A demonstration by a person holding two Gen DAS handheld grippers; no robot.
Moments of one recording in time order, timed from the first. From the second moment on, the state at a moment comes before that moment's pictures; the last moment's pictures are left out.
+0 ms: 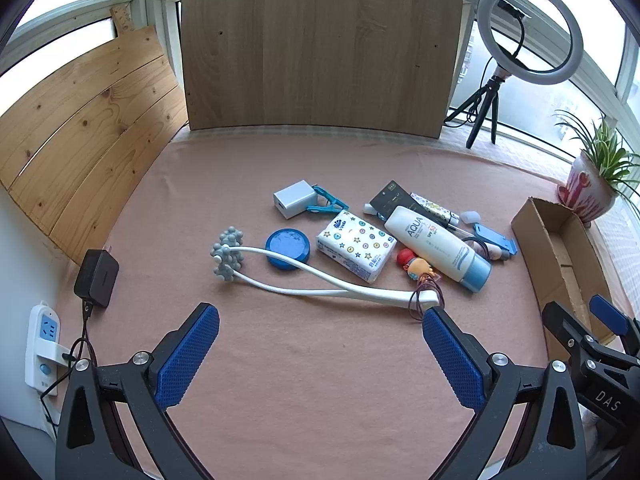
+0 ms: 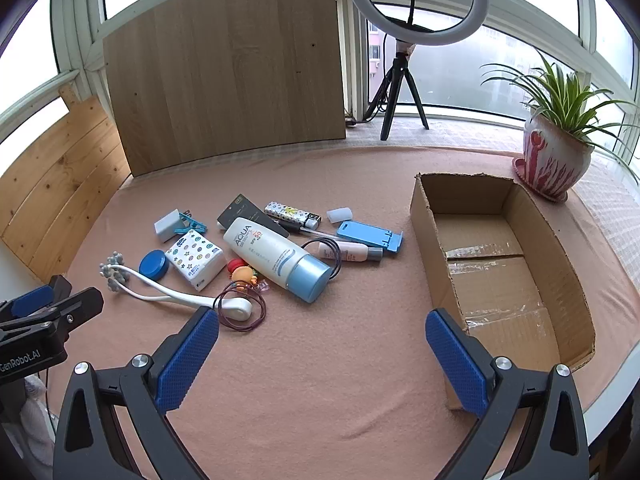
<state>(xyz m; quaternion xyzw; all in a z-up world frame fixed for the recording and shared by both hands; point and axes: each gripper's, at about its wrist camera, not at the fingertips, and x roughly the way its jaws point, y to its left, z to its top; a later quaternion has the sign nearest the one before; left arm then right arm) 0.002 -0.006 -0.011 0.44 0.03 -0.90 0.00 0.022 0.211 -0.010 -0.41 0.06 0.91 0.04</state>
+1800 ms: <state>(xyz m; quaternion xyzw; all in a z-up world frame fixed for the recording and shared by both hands) -0.006 -0.009 -0.019 0.45 0.04 -0.89 0.01 0.018 0.206 -0.025 -0.44 0.06 0.90 0.02</state>
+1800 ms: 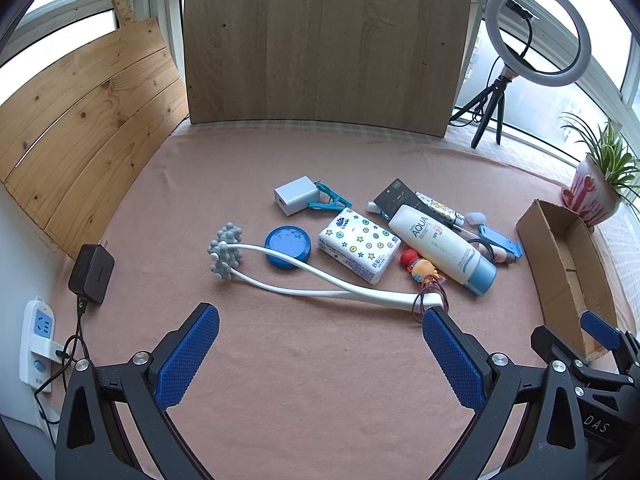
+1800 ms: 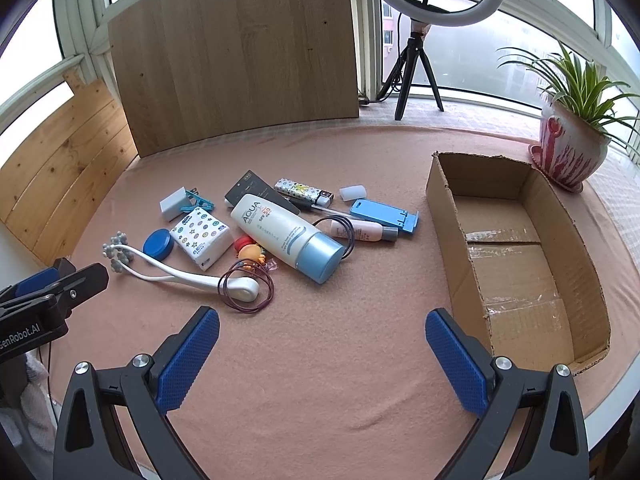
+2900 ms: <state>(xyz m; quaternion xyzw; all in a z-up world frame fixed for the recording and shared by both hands) -0.019 -0.012 -0.026 0.45 0.04 -0.89 0.02 0.005 0.204 -0.033 -0.46 0.05 0.89 0.00</state>
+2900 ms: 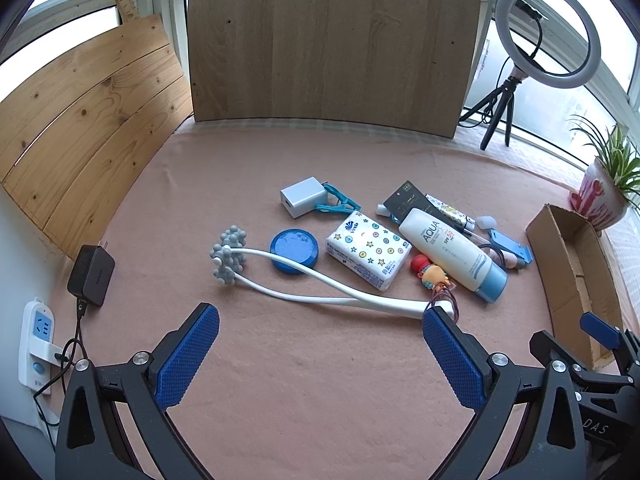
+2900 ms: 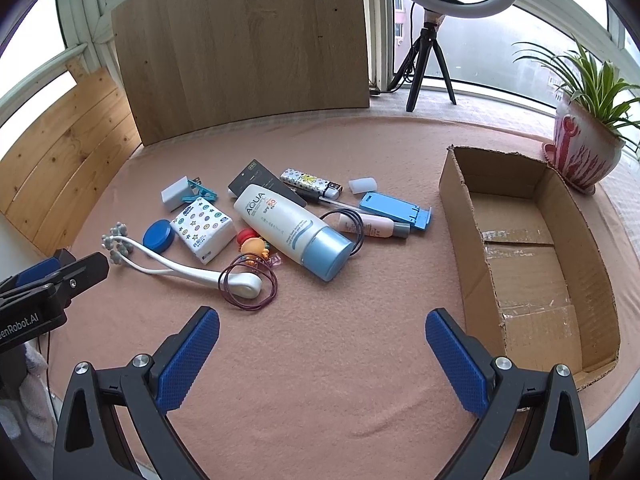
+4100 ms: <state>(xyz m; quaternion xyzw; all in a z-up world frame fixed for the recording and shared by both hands) -0.003 -0.076 -0.053 0.46 0.08 -0.88 0.09 -0.074 0.143 -0.081 -0.54 0.05 0.83 -0.12</state>
